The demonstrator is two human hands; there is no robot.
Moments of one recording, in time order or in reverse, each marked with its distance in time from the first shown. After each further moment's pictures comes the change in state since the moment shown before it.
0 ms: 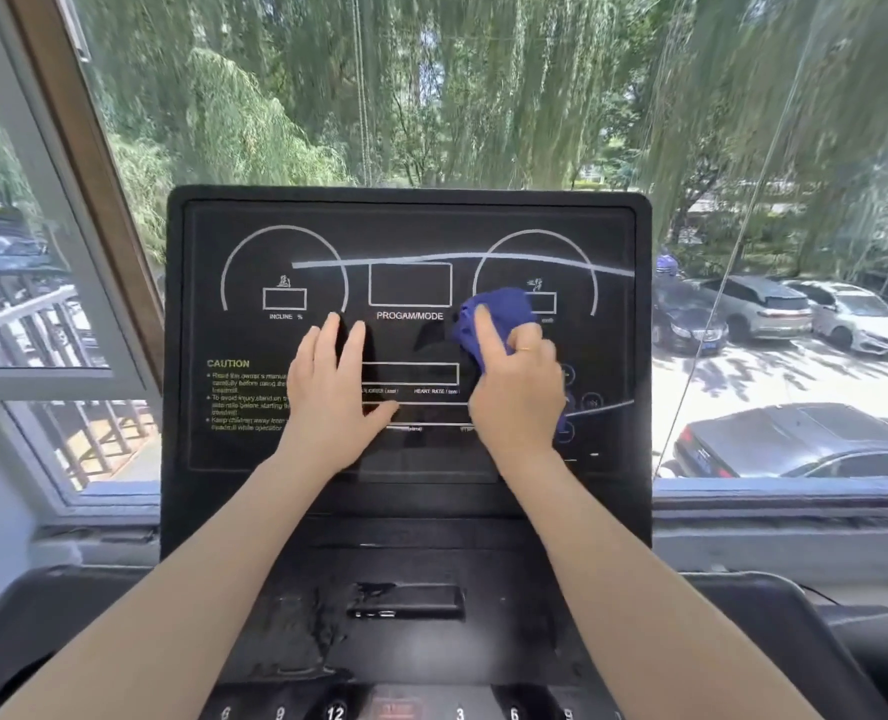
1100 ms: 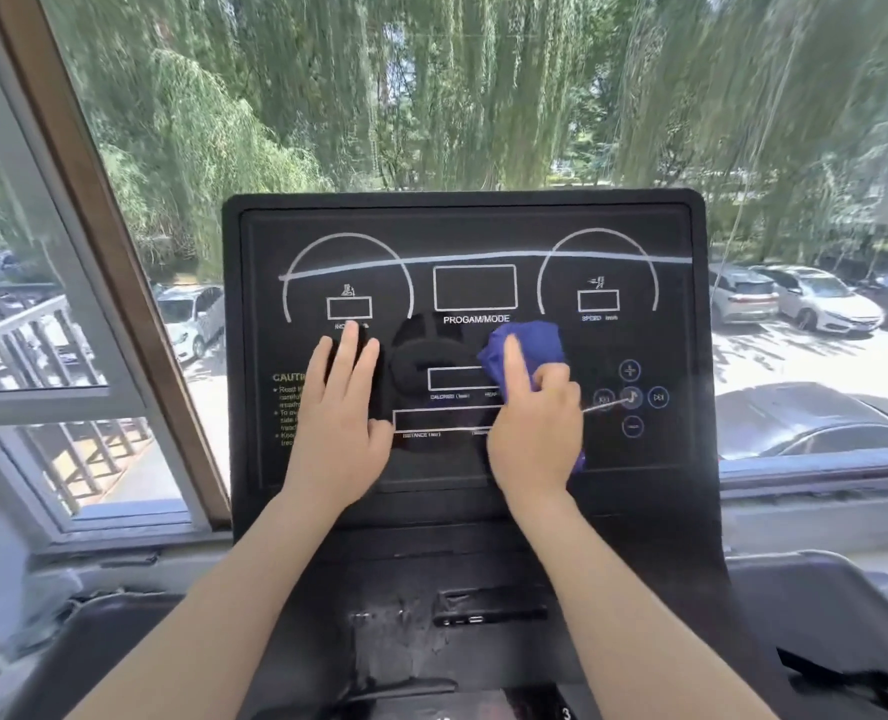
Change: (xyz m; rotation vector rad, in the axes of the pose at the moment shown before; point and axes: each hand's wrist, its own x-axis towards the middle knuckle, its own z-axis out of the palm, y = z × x) left_hand -0.015 -0.069 -0.011 -0.140 0.098 0.181; right_hand -0.037 -0.061 0.017 -0.052 -0.003 0.196
